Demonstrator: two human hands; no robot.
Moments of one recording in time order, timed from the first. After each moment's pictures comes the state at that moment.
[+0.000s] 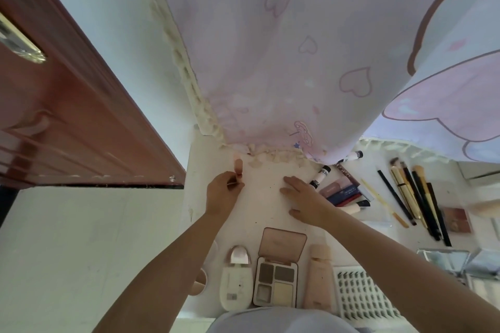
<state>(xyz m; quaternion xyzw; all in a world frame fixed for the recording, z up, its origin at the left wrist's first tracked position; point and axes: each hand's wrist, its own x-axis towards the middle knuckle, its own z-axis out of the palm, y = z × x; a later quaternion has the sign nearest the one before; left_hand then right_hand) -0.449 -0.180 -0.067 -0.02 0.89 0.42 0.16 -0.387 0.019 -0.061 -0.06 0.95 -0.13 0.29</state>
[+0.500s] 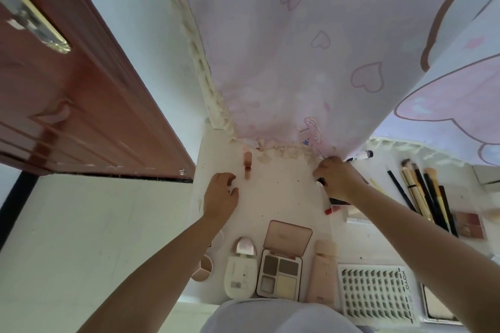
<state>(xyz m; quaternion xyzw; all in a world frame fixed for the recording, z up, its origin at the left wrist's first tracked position) -0.430 -0.202 -0.064 0.01 0.92 0.36 0.13 -0.411 0.063 -0.039 -0.03 0.97 0.00 0.25</state>
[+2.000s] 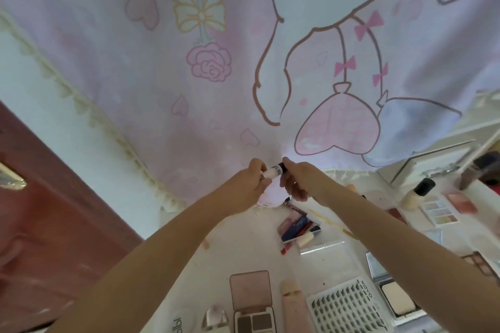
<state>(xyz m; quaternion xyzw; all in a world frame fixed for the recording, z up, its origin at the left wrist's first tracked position) -0.430 -0.065 0.132 0.43 0.86 0.21 0.18 -0.359 0.072 0.131 0.29 0.74 -0.61 0.04</state>
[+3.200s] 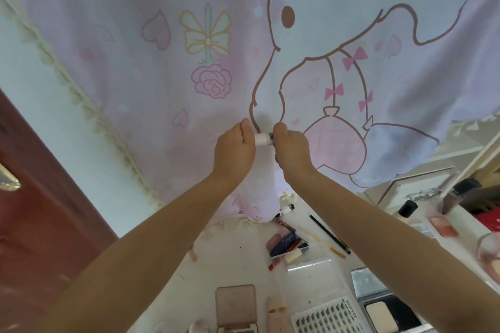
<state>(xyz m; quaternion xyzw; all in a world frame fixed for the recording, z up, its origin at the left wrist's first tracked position) -0.421 -0.039 0.205 0.24 0.81 0.52 -0.09 -0.377 0.041 0.205 0.26 0.72 -0.59 -0.27</state>
